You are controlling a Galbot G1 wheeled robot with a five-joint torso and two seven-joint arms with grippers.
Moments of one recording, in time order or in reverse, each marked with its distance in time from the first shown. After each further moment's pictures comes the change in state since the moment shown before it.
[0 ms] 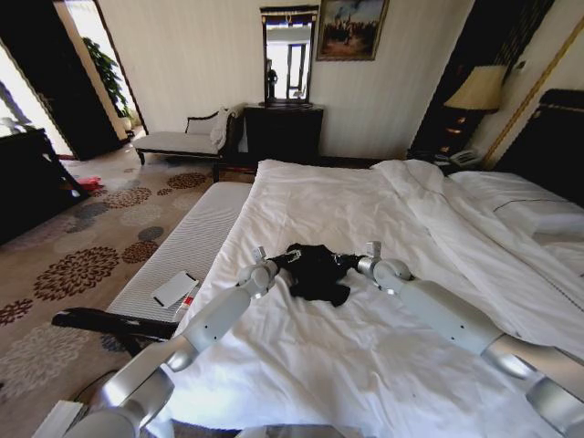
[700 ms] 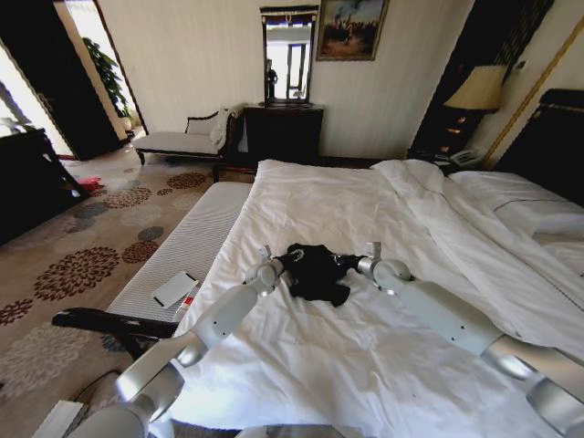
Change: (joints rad) left arm -0.017 -0.036 -0.017 0.066 -0.001 -0.002 -0.010; right arm -0.003 -0.003 0.003 0.000 -0.001 0.001 0.002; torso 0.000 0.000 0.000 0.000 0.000
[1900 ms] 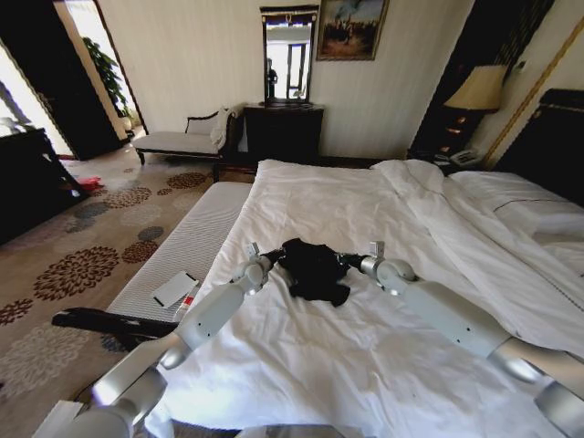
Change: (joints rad) left arm 0.001 0.172 0.010 -0.196 0.006 -0.010 -0.027; right arm -0.039 -0.044 0.066 0.062 -0.019 0.005 0.030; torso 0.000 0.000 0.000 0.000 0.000
